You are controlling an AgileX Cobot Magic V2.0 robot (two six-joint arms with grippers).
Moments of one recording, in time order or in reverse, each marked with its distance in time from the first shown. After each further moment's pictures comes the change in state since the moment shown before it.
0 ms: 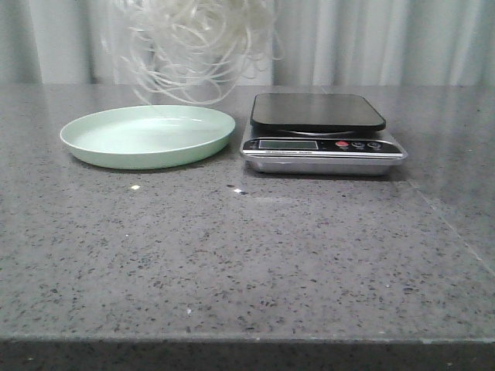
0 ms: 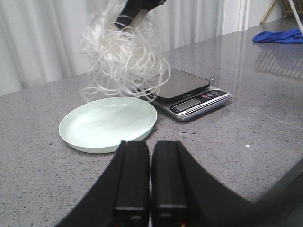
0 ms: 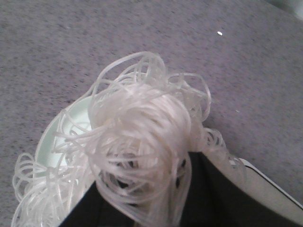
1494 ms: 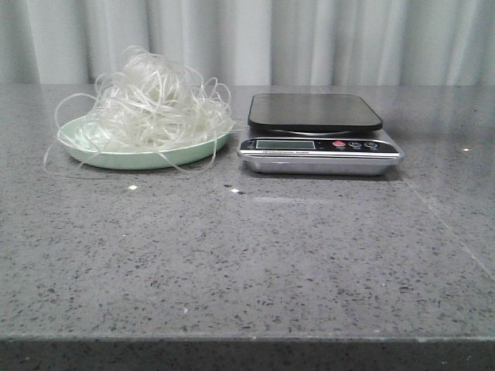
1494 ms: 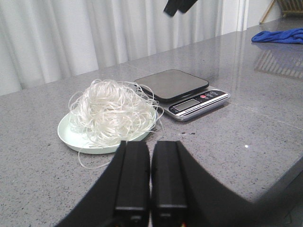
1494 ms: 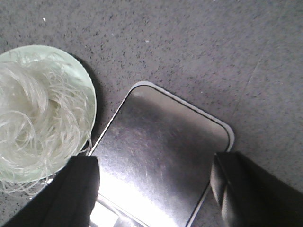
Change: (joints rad) left arm 0.000 0.000 0.000 0.000 0.000 0.000; right arm -0.253 -0.190 0.146 0.027 0.151 0.000
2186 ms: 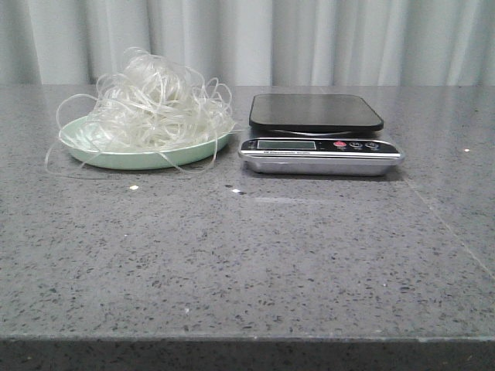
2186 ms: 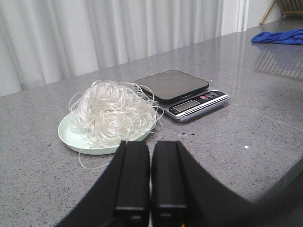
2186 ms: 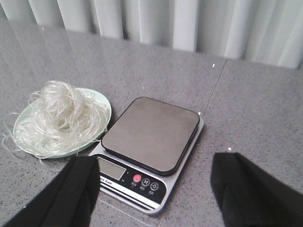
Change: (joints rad) left arm 0.000 0.000 0.000 0.000 -0.002 0.000; right arm -0.003 -1.071 1.203 0.021 -0.710 -0.007
